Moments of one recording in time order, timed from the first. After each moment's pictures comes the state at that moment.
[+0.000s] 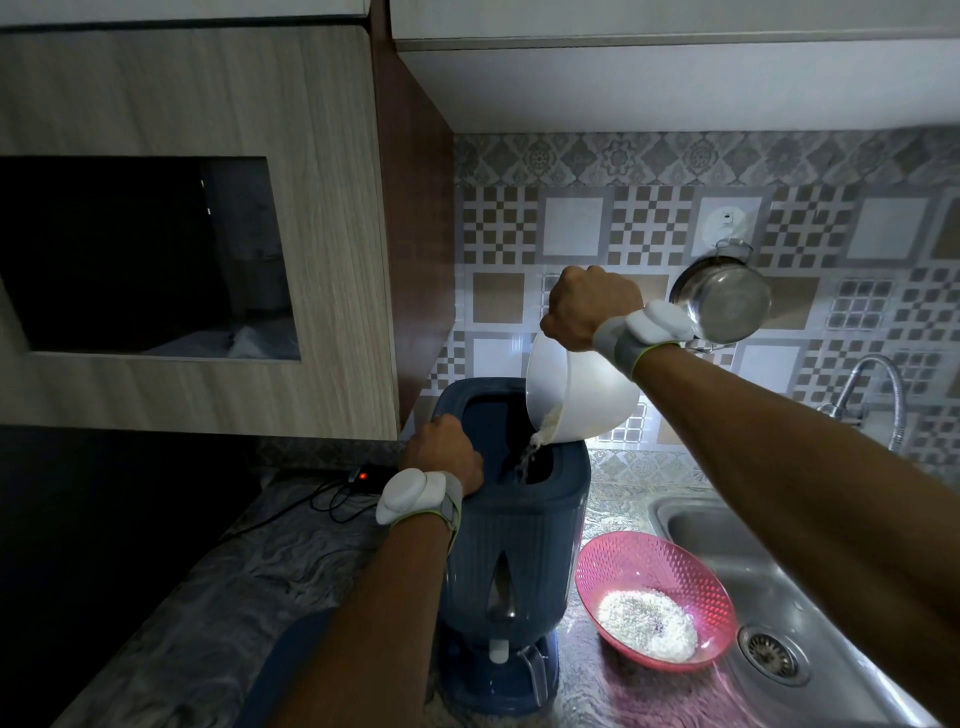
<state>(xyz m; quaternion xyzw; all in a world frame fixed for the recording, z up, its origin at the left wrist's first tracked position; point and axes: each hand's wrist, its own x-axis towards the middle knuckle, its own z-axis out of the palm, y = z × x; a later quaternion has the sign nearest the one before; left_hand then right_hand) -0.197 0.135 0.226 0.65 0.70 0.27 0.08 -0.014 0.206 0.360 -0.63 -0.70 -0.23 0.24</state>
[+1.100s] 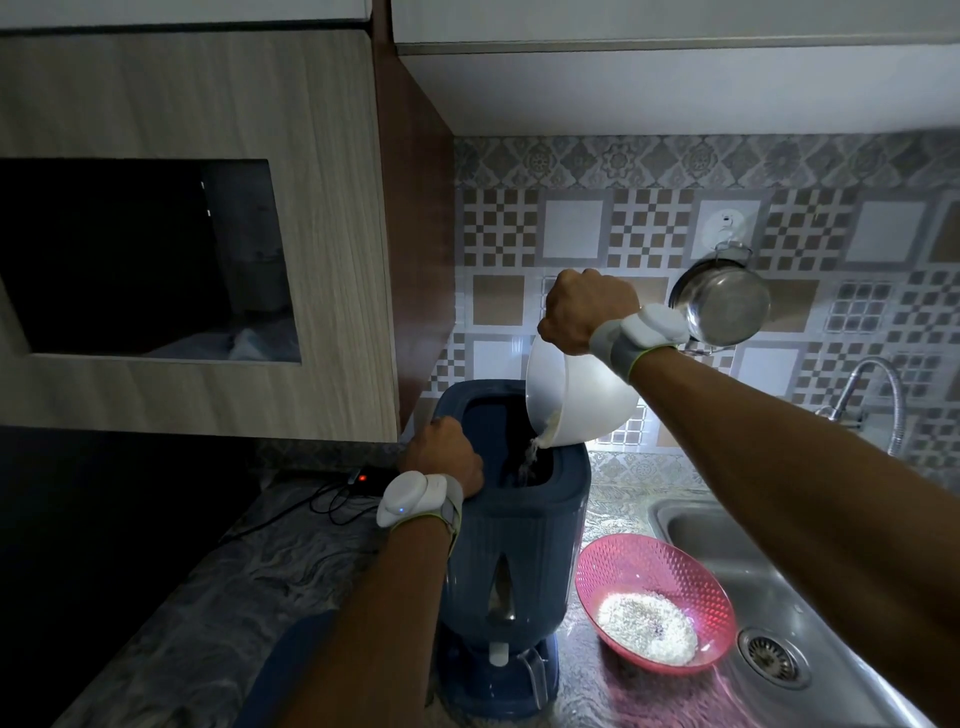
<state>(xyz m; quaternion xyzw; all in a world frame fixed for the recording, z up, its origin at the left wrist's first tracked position) -0.197 0.138 0.223 0.65 0.71 0.28 0.07 -0.017 0.202 0.358 -0.62 -0.71 -0.24 0.24</state>
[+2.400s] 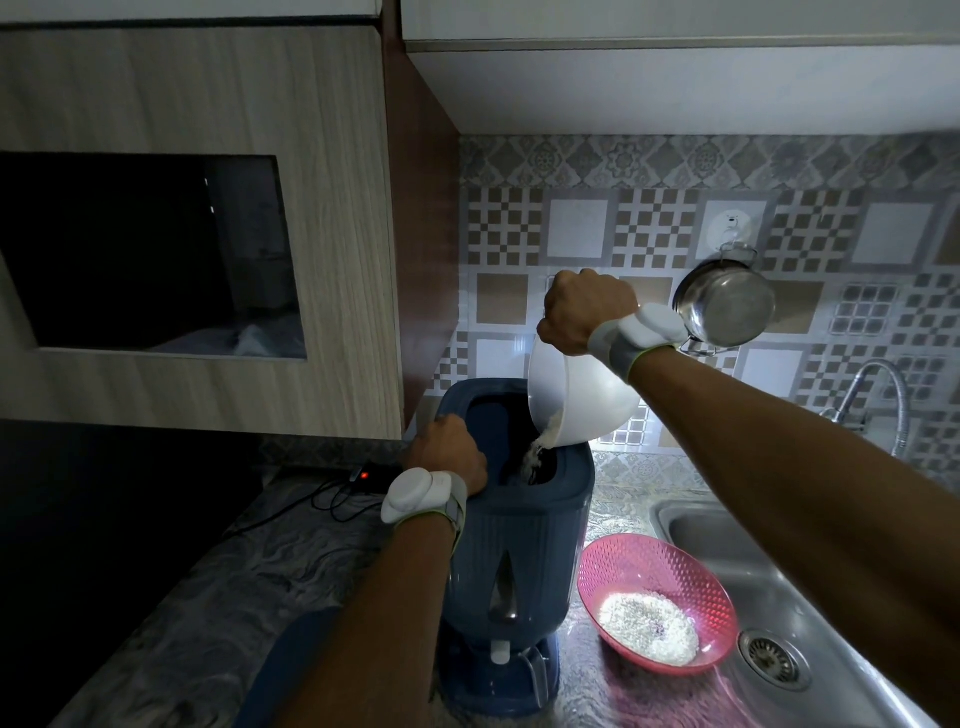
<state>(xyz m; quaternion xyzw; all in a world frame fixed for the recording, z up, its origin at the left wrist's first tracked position) -0.198 0.133 0.227 0.66 0.69 0.27 0.09 -0.024 0.197 0.360 -0.62 -0.71 -0.26 0.21</state>
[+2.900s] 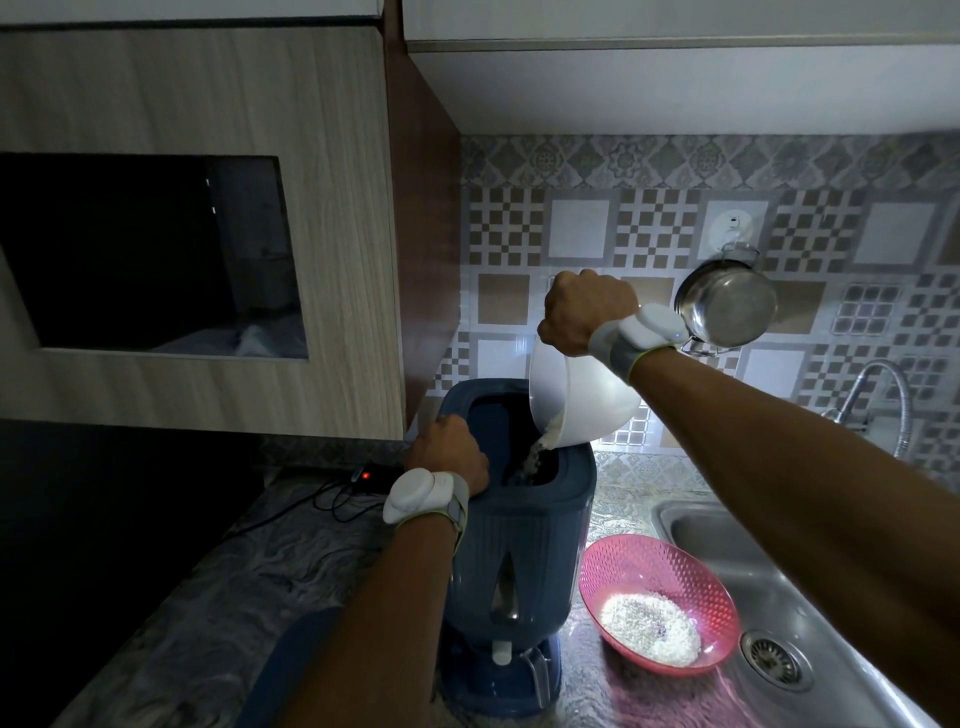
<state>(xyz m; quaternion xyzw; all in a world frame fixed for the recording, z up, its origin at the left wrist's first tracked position) -0.197 0.130 0.230 0.66 0.70 0.26 0.09 -0.025 0.201 0.360 -0.62 -0.71 -0.26 0.21</state>
